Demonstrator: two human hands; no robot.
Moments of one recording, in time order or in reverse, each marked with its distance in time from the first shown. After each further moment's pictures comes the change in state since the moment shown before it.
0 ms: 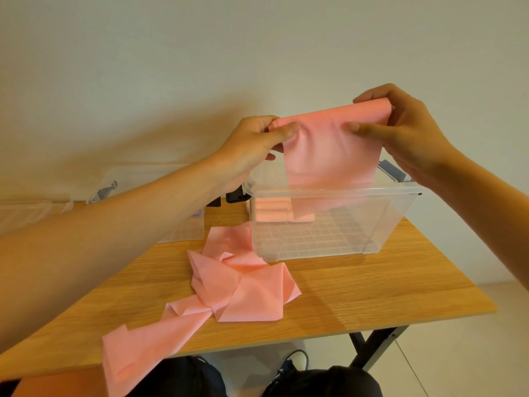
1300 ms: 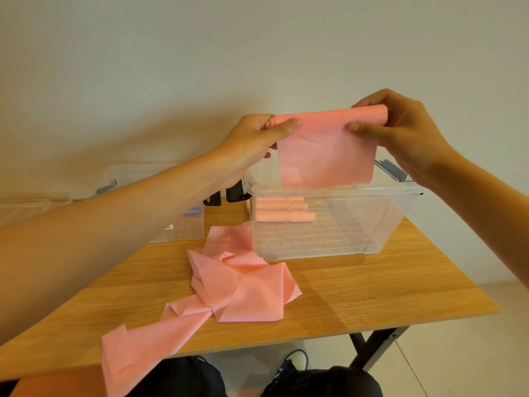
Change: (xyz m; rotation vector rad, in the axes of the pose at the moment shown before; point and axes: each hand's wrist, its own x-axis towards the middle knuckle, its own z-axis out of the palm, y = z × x) left_hand 0.006 -0.002 -0.003 0.069 0.043 -0.031; right_hand 0.002 0.005 0.000 -0.075 0.000 -0.001
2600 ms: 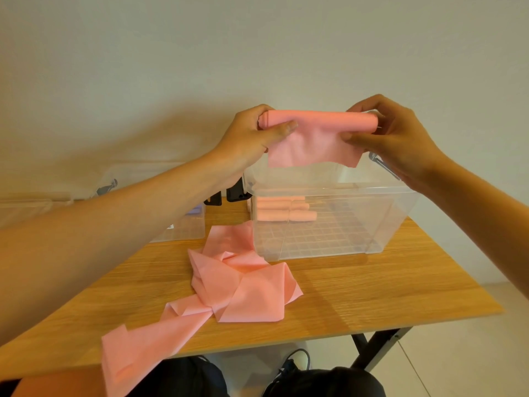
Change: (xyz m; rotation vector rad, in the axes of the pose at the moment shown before) left_hand 0.003 -0.005 -0.001 -0.087 0.048 0.092; right_hand -0.001 0.013 0.008 0.014 -0.028 0.018
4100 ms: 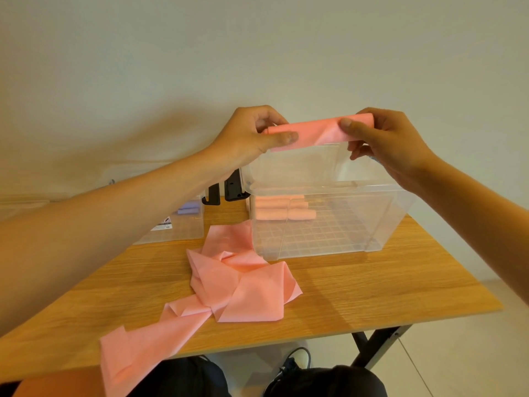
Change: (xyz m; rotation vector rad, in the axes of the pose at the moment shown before) left_hand 0.004 0.000 -0.006 0.162 -0.093 0.046; right_hand 0.005 0.008 0.006 -0.031 0.057 0.084
